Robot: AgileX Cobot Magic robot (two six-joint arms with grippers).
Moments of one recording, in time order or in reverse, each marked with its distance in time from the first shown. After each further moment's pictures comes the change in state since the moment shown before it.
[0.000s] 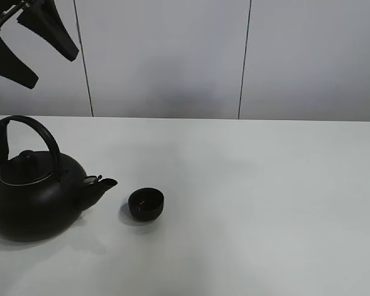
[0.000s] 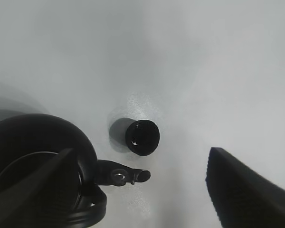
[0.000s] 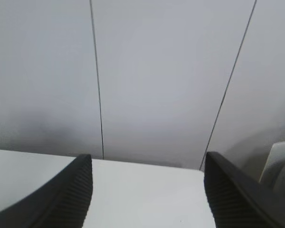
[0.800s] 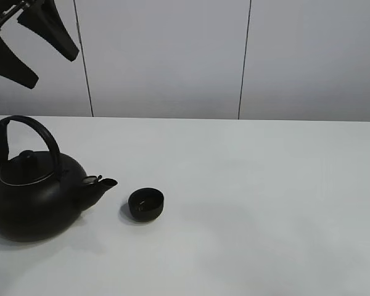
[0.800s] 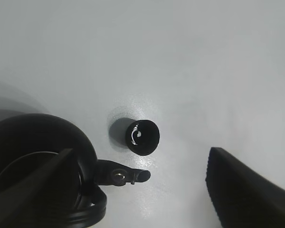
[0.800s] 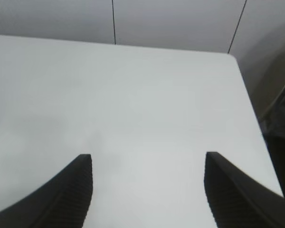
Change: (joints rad) left arm 0.000 0.000 0.000 0.000 0.000 0.000; right arm 0.104 -0.914 0.992 -0.104 -0.002 0.086
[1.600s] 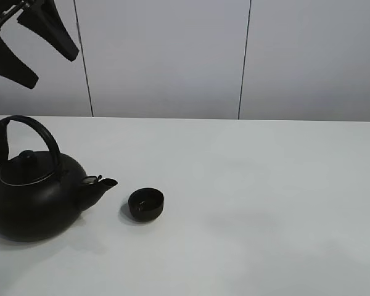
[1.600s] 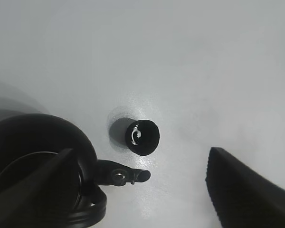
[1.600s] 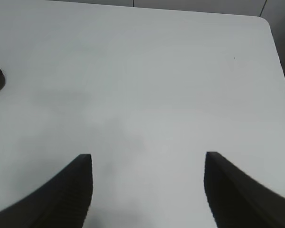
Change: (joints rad) left arm 0.000 0.000 0.000 0.000 0.000 0.000; right arm 0.132 -0.003 0.141 -0.041 0.009 0.073
